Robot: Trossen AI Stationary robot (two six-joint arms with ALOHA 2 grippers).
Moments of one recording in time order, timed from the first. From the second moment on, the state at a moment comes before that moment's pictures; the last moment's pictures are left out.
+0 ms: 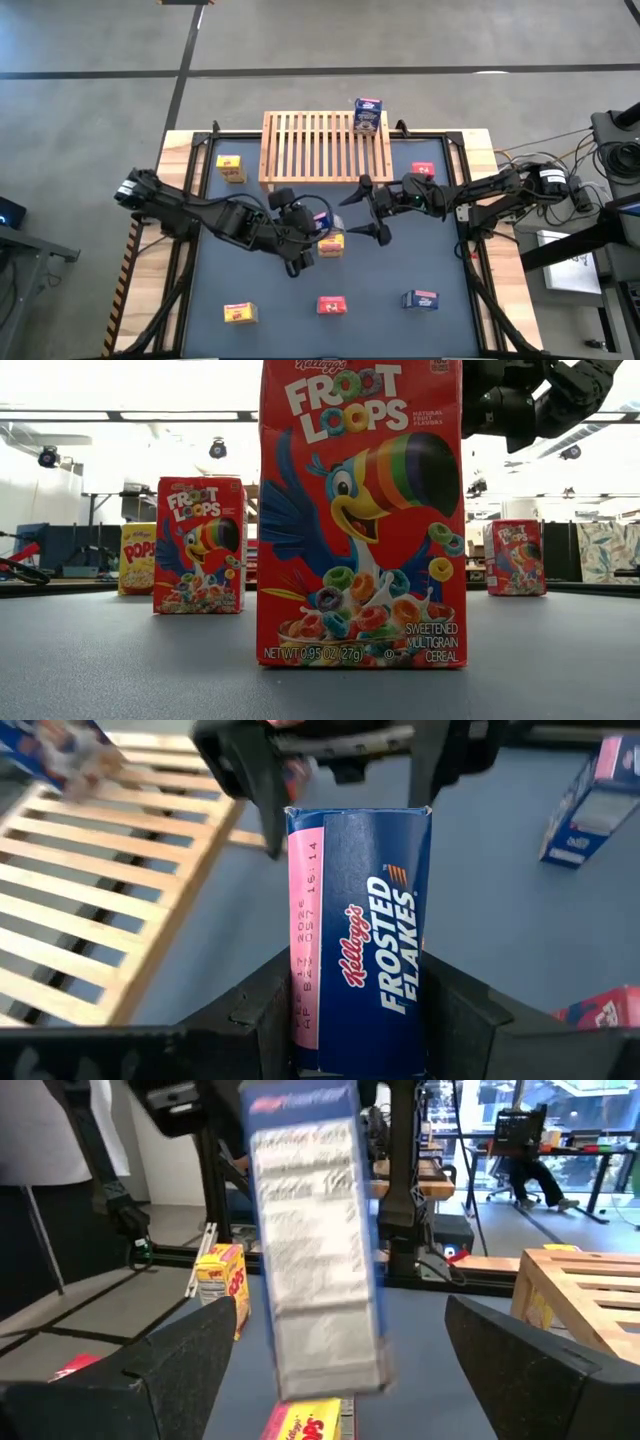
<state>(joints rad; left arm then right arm) -0.34 1.63 1.61 -0.85 -0.58 -0.40 -0.09 1.38 0.55 0.85 -0.37 0.01</state>
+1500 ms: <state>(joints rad) -0.29 1.63 1.57 -0.71 -0.53 -0.31 -0.09 1.43 0.58 0.82 -0.38 0.02</state>
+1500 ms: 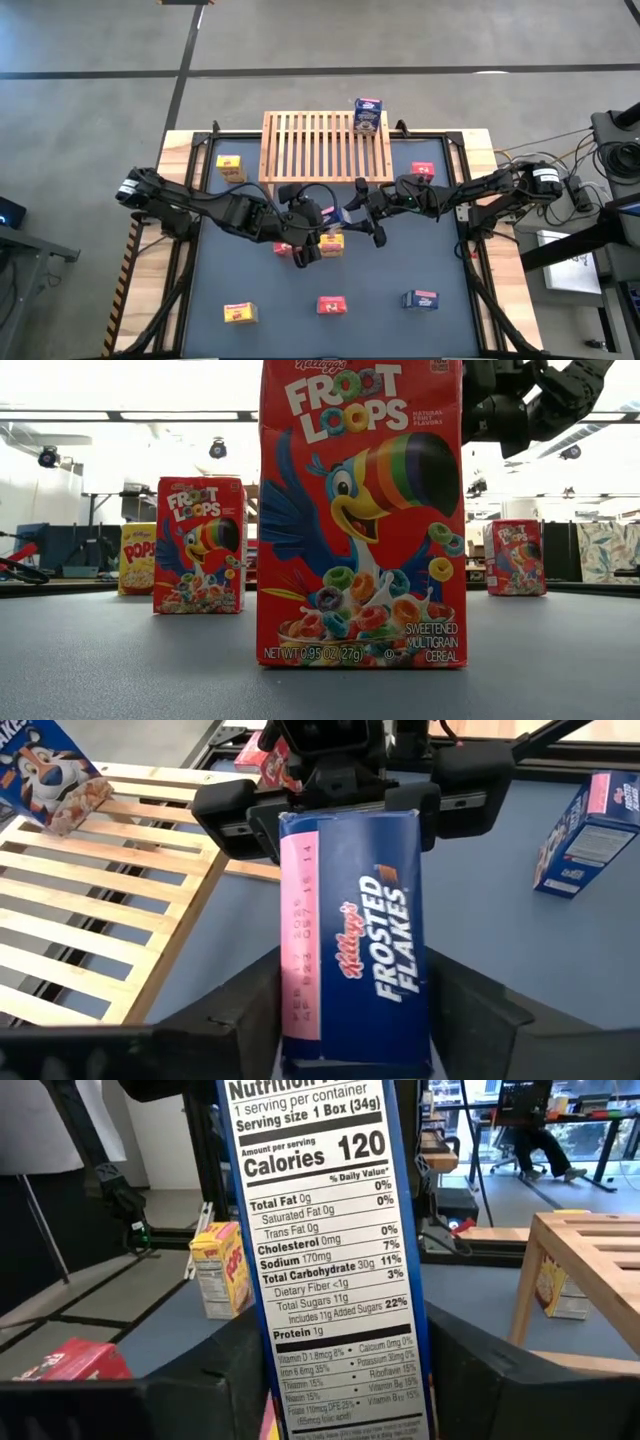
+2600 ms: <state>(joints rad) -0.57 1.36 1.07 -0.31 -1.05 -0.35 -0.36 1.22 0.43 1.06 -0.37 0.05</state>
